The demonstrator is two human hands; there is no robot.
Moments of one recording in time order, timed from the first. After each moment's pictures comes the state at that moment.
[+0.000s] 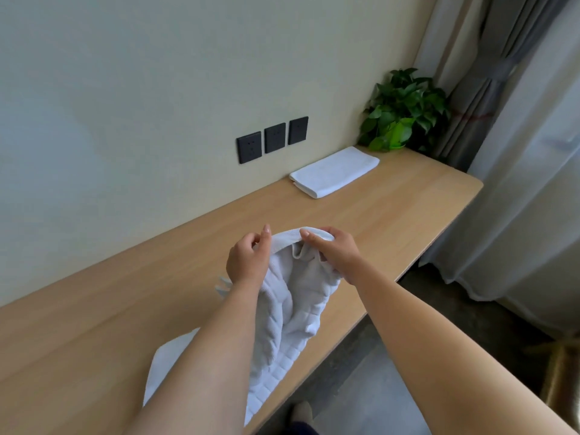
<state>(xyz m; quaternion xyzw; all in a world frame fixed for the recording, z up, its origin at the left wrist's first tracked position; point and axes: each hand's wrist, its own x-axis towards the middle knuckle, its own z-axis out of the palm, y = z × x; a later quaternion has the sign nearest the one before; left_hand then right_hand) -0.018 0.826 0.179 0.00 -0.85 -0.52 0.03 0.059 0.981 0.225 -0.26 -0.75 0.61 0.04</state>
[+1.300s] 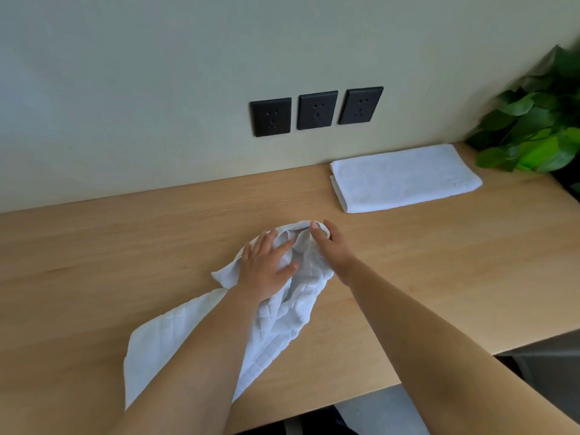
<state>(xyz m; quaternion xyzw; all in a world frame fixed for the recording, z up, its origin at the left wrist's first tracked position) -0.116 0.966 0.101 -0.06 -0.97 -0.20 -0.14 -0.153 1.137 0.122 -0.16 -0.76 0.60 -0.20</state>
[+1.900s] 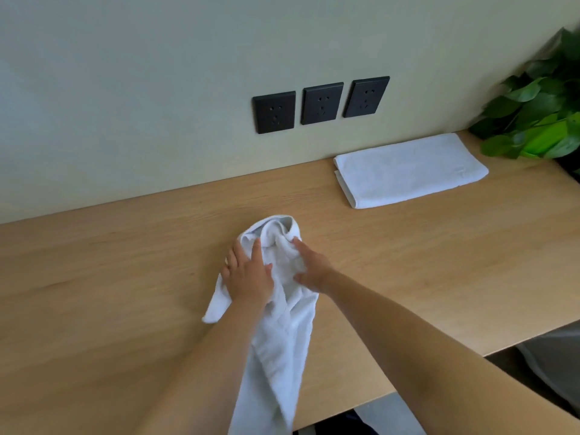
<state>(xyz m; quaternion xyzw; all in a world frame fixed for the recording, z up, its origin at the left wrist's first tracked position) -0.111 0.938 0.096 0.12 -0.98 -0.11 -0.12 -0.146 1.087 0.087 0.00 -0.89 0.32 -0.32</state>
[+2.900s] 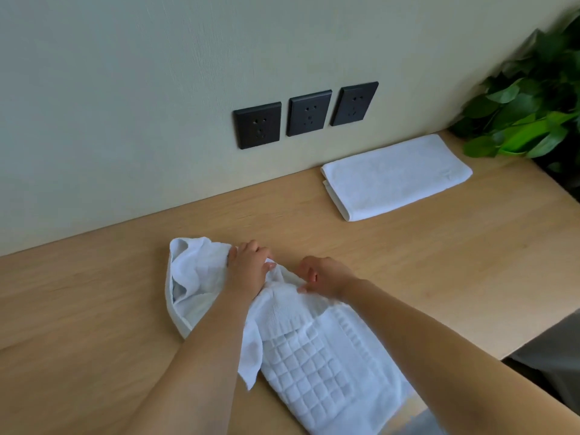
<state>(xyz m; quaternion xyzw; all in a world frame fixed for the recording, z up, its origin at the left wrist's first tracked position) -0.206 0.919 0.056 -0.10 -0.97 -0.22 -0.08 -0.185 1.116 0.086 0.06 -0.93 0.23 -0.30</state>
